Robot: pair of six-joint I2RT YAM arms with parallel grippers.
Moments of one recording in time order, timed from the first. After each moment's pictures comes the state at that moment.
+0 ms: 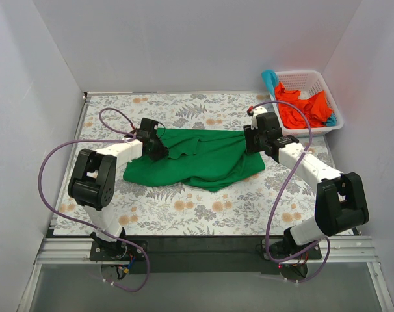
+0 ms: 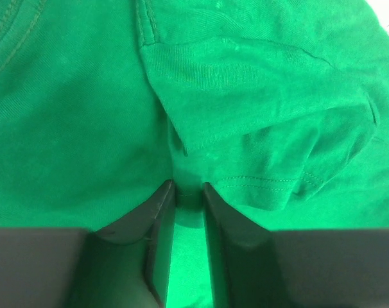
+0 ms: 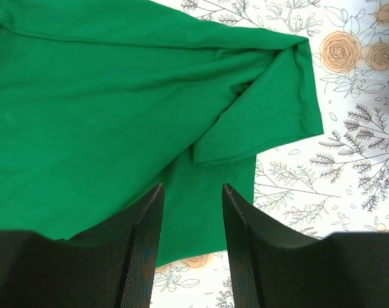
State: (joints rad) left arm -0.31 1.78 1.06 -0.26 -0.02 -0.85; right arm 0.36 1.48 1.00 -0.27 0.06 0.05
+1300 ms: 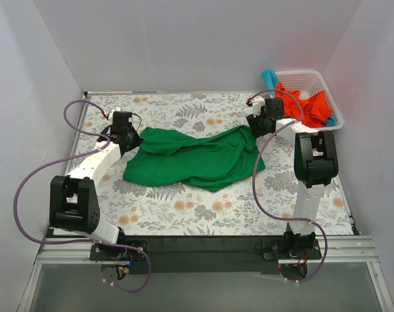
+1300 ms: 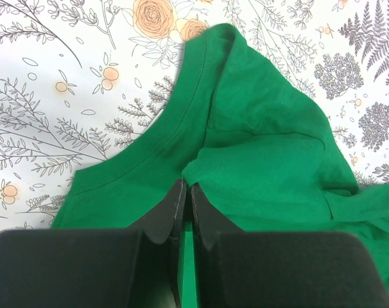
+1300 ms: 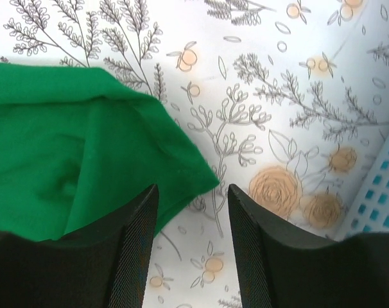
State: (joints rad) left arm -0.14 1.50 1.03 -0.32 -0.19 -0.63; right arm 0.14 2.01 1.36 -0.17 -0.17 -0.35
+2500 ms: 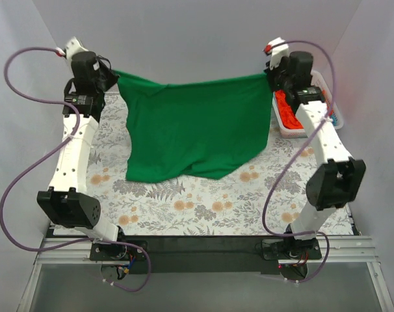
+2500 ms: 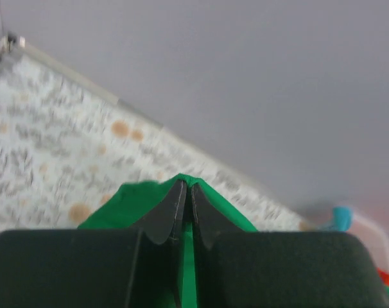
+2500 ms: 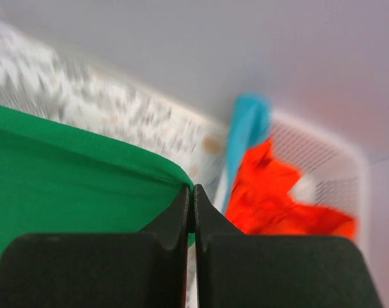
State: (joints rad) left arm -0.05 1.55 1.72 -0.47 -0.20 -0.62; right arm 0.15 1.77 1.71 -0.34 -0.14 -0.35
